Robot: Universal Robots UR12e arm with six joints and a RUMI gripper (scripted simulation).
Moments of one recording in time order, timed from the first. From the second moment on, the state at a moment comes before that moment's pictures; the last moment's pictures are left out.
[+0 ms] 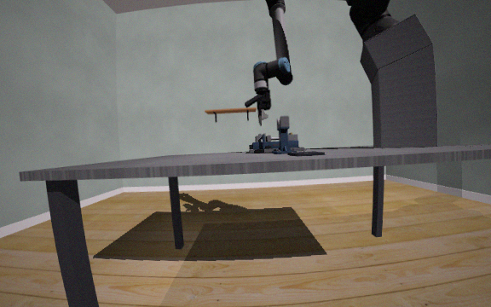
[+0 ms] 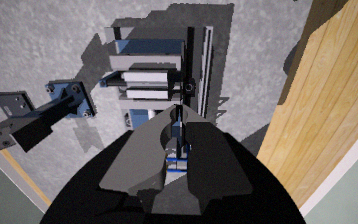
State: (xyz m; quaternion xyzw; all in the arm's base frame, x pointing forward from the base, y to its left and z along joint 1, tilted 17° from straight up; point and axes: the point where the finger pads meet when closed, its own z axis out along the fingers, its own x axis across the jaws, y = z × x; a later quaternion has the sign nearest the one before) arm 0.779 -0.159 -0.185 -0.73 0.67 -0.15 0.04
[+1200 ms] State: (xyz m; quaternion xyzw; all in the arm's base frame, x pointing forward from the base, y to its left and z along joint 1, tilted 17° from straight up) arm 0.786 -0.162 -0.213 -0.73 0.67 -0.15 0.04
